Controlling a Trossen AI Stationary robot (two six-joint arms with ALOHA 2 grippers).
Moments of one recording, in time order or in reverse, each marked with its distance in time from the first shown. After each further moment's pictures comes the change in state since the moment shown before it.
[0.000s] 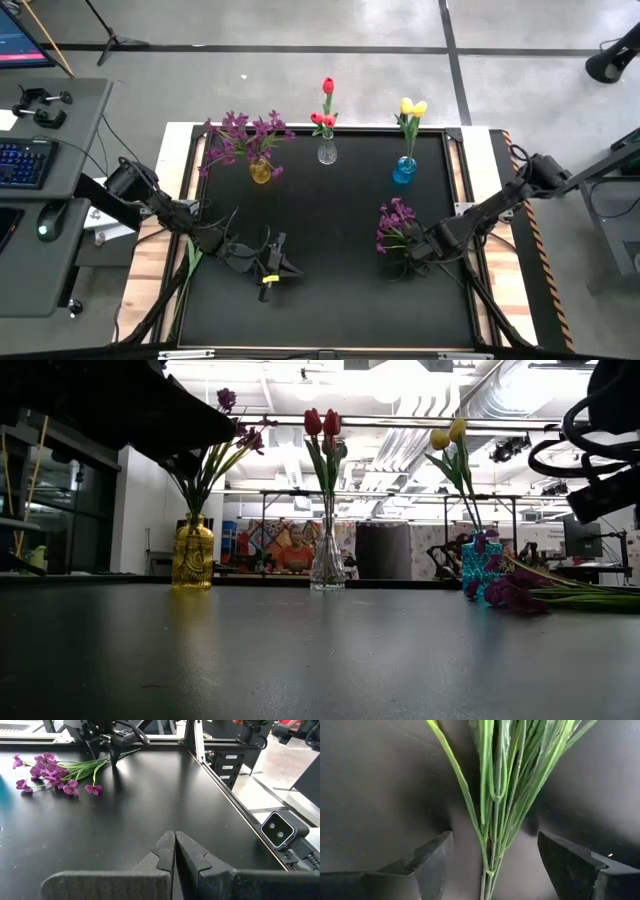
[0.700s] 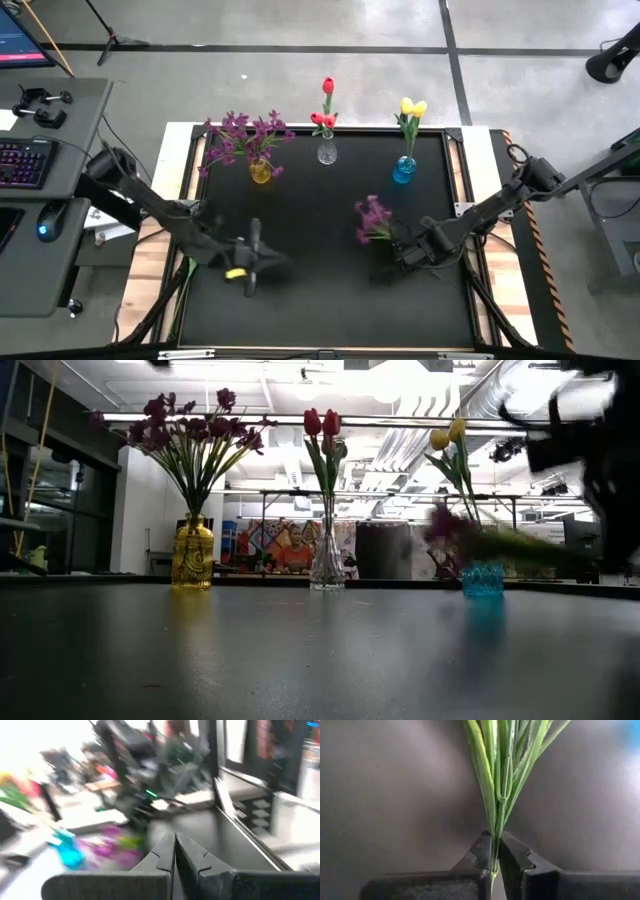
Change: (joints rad) left arm -0.115 -0.271 0.000 0.014 -0.303 0.340; right arm 0.000 0.059 0.178 -0.005 0.231 -0.091
